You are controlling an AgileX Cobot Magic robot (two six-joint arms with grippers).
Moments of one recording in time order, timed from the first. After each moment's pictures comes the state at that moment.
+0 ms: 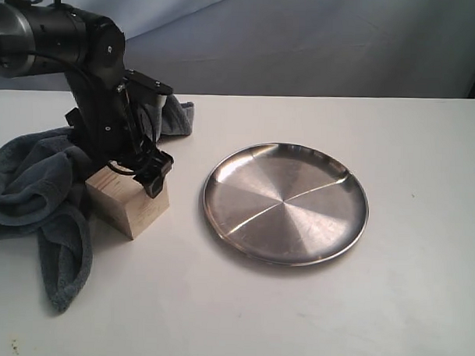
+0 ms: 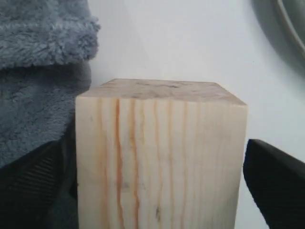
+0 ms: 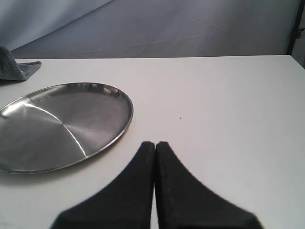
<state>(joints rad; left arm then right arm) -0.38 2.07 -1.55 0.05 1.03 0.14 0.04 0.00 0.00 0.15 0.35 -0.10</state>
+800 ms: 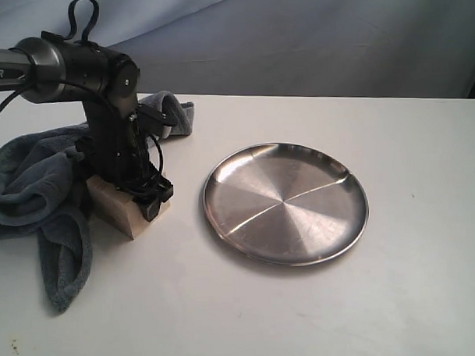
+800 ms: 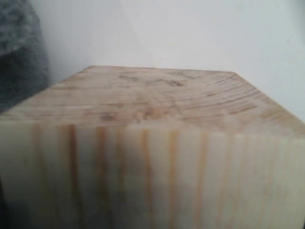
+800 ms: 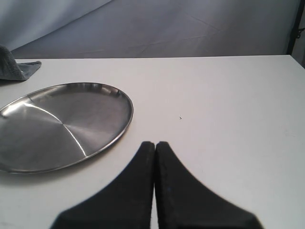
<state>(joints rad) -0.38 2.18 -1.55 0.05 1.03 0.14 0.04 0.00 0.00 0.15 0.35 -0.10</state>
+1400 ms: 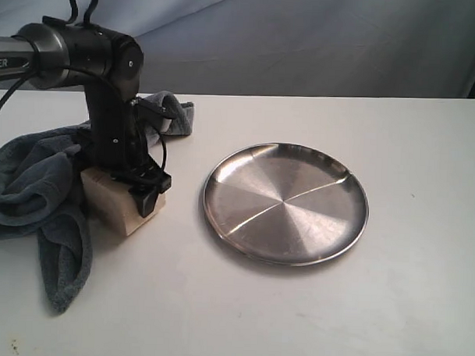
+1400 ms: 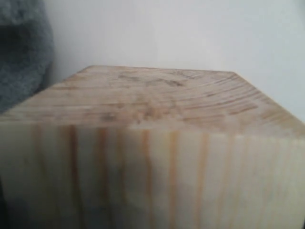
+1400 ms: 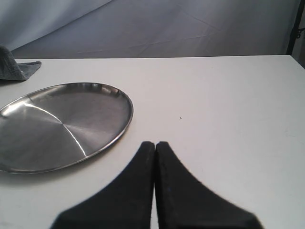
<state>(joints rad) -0.38 2.20 -1.66 0.05 1.21 0.15 0.04 0.00 0.00 0.15 0.35 -0.10</state>
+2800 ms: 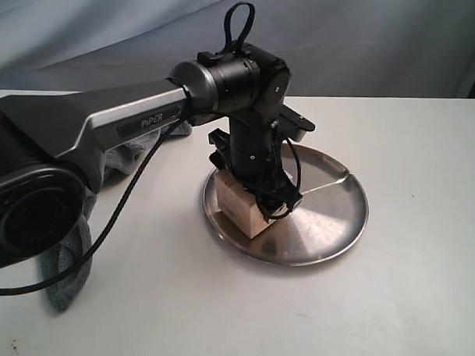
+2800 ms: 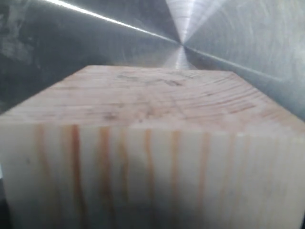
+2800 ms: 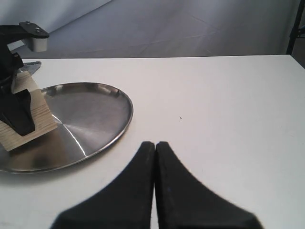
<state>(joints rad) -0.72 2.45 -2.11 0.03 1.23 0.09 0.04 0.00 0.00 0.15 0.35 -0.10</state>
